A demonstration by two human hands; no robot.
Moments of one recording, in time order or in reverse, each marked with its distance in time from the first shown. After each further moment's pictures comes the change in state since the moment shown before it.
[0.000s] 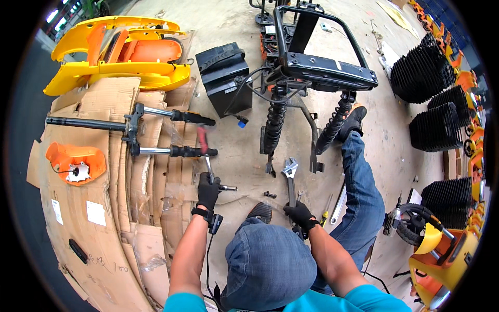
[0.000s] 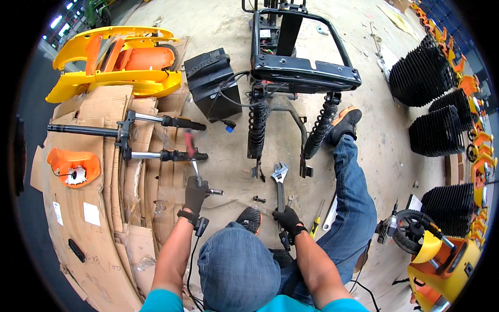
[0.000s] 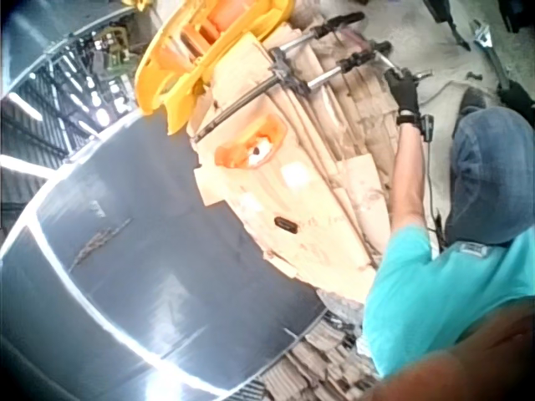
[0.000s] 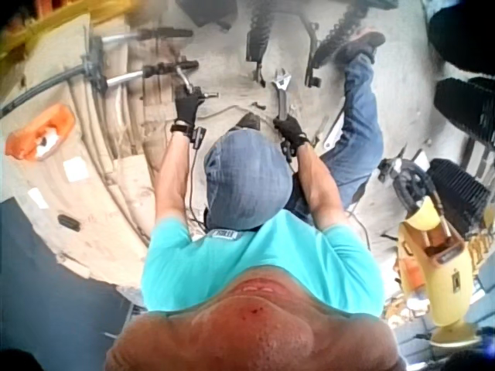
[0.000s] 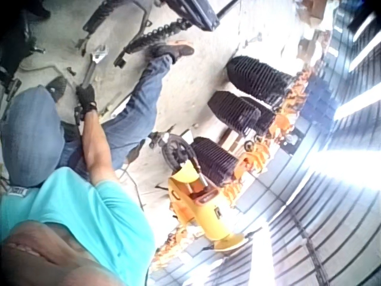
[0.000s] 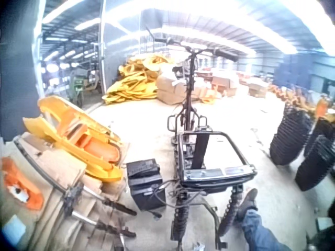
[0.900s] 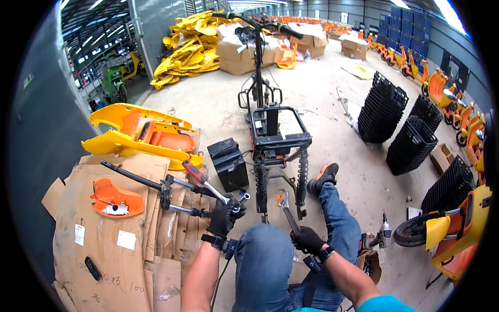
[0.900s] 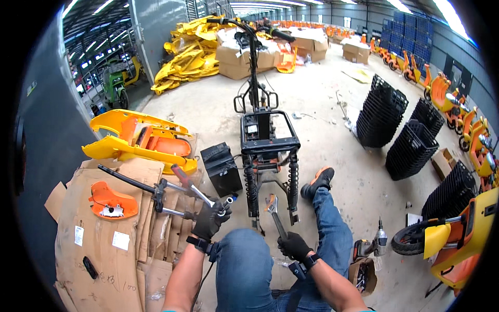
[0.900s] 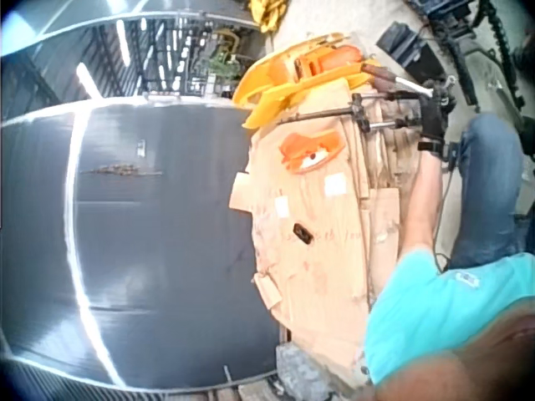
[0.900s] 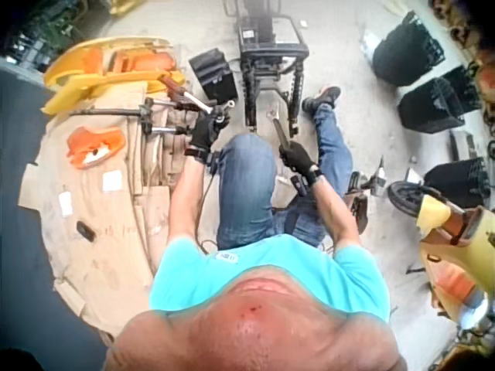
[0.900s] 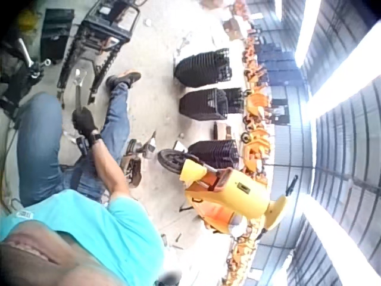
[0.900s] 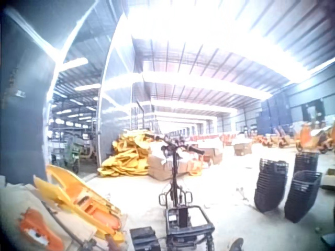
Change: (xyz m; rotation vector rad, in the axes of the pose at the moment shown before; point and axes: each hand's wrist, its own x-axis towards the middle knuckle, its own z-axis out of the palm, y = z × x) left_hand -0.098 0.193 -0.002 -0.726 -0.632 0.285; right_hand -0.170 -0.122 -0.037 0.215 -0.039 -0.337
